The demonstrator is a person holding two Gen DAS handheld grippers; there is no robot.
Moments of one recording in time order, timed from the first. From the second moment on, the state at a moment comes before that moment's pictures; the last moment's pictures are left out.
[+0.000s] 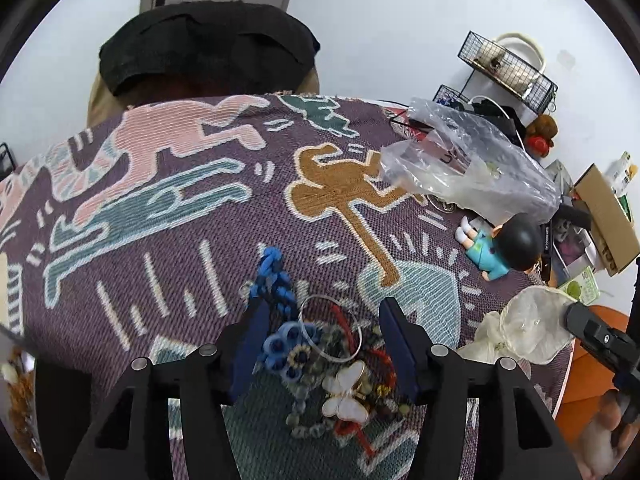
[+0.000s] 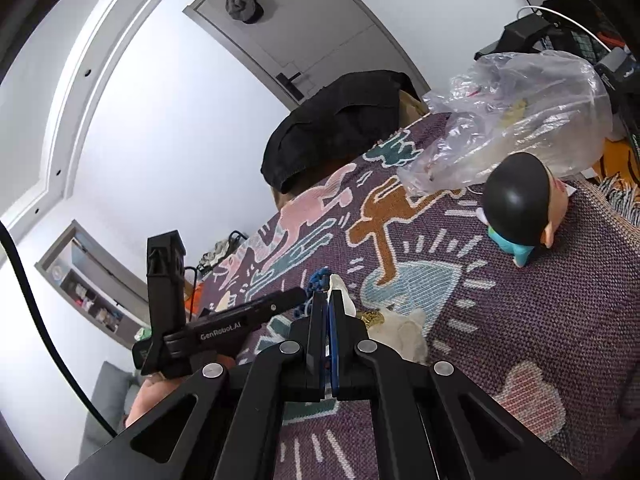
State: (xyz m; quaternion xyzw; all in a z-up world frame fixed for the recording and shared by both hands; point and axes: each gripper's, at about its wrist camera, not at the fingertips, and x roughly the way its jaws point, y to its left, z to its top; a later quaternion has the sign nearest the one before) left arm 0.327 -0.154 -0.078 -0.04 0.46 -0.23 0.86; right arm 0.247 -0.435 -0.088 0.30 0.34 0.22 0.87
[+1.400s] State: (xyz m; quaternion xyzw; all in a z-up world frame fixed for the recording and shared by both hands) left arm 0.310 -0.123 -0.002 0.01 0.41 -0.21 0.89; right arm 0.245 -0.426 -0.073 0.29 0.32 0.23 0.87
